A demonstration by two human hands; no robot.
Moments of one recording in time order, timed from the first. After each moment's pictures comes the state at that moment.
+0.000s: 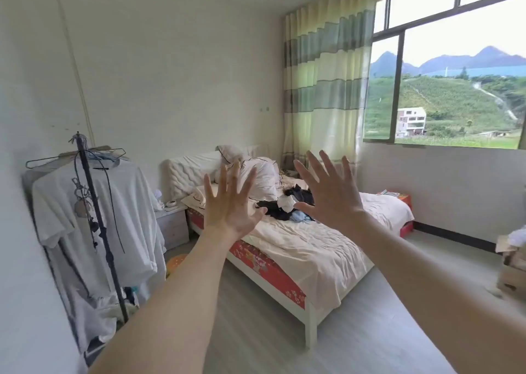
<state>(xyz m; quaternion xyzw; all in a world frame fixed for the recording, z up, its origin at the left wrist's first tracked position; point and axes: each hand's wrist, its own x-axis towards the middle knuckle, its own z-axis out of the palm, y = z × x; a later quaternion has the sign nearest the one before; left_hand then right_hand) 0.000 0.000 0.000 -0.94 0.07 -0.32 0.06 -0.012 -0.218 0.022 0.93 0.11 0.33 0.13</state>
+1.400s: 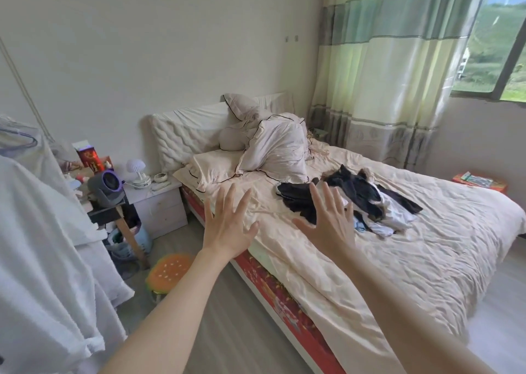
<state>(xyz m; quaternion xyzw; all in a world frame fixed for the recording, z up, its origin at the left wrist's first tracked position) 0.745 0.140 -0.148 -0.98 0.05 -0.18 -0.02 0.757 -0.083 -0.152 0.96 0.07 0.20 -0.17</state>
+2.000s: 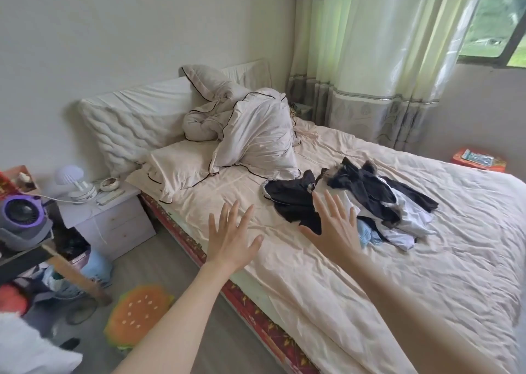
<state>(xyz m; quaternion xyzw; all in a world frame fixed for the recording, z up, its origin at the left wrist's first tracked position) 1.090 0.181 -0.227 -0.99 0.11 -0.05 -0.05 1.077 -0.051 -0.222 0.98 0.00 0.13 -0.15</state>
